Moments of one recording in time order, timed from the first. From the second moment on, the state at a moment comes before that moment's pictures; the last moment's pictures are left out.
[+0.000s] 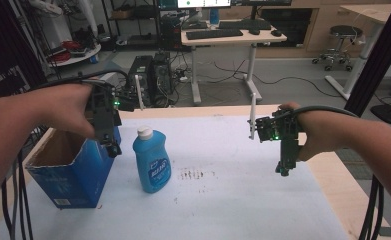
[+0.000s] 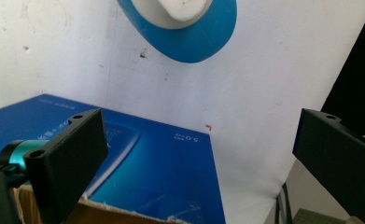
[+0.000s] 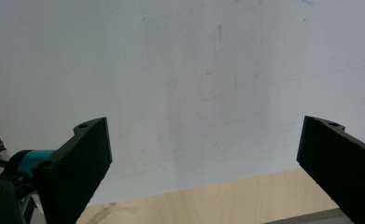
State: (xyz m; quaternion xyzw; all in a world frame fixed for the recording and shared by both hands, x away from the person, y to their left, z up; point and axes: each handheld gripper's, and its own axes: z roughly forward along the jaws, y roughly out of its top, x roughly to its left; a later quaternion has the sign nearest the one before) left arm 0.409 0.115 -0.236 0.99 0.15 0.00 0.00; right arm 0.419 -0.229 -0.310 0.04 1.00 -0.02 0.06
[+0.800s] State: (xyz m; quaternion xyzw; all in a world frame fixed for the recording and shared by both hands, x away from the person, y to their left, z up) left arm 0.422 0.088 -0.212 0.94 0.34 -0.03 0.04; right arm 0.420 -0.227 -0.301 0.04 1.00 -0.02 0.06
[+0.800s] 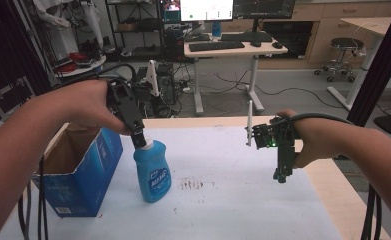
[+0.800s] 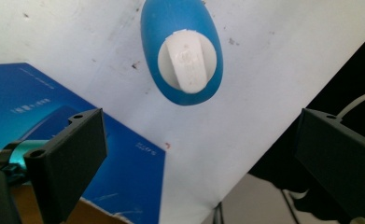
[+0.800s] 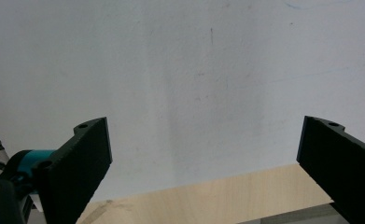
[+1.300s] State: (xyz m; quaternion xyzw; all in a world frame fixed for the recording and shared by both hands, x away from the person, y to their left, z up) left arm 0.430 0.068 -0.232 0.93 0.37 -0.02 0.04; right arm 0.416 -0.226 -0.298 0.04 1.00 -0.02 0.07
